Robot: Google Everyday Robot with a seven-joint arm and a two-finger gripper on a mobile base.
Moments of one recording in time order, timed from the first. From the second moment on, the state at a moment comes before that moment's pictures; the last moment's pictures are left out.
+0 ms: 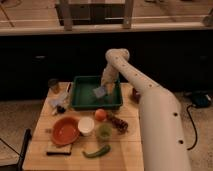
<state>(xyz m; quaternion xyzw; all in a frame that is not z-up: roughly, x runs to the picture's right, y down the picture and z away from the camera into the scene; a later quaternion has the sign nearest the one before) 0.013 -0.002 0.926 -0.29 -0.22 -0.21 0.91</state>
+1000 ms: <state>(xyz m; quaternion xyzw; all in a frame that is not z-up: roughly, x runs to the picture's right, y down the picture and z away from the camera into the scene) 0.014 -0.003 0.930 -0.29 -0.23 -0.21 0.91</state>
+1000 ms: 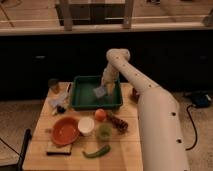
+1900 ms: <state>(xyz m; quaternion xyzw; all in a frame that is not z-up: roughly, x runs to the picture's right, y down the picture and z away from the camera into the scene) 0.015 -0.004 0.933 -0.29 -0.23 -0.21 0.91</state>
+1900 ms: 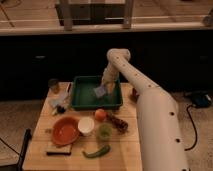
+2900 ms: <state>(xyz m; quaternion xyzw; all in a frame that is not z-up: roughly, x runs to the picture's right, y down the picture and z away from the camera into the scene) 0.017 -0.005 0.936 -0.29 -0.23 -0.20 0.91</state>
